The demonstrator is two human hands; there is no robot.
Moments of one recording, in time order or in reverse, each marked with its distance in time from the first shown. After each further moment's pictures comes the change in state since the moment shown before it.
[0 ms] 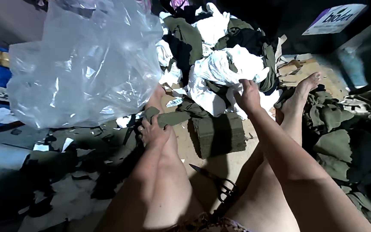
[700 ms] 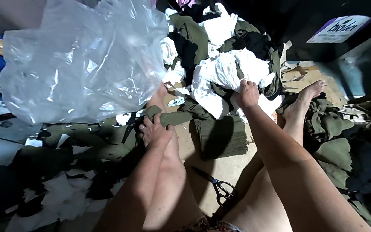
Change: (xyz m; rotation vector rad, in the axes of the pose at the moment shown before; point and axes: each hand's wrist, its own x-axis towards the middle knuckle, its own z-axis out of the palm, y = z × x) left_hand -0.001 0.007 0.000 0.051 -0.016 -0.053; right_hand 0.037 -0.001 0.030 -0.268 0.008 0.051
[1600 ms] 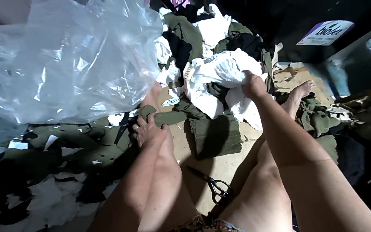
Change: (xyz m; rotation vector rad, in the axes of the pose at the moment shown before) left_hand 0.004 0.000 0.004 0.005 0.013 -0.008; right_hand 0.011 0.018 -0.058 0.072 -0.135 0.020
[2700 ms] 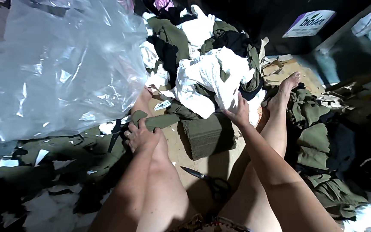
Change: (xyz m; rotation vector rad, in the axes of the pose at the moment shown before) left_hand -0.001 -0.002 0.002 -0.008 0.007 0.006; right_hand -0.066 0.063 0.110 0.338 0.221 0.060
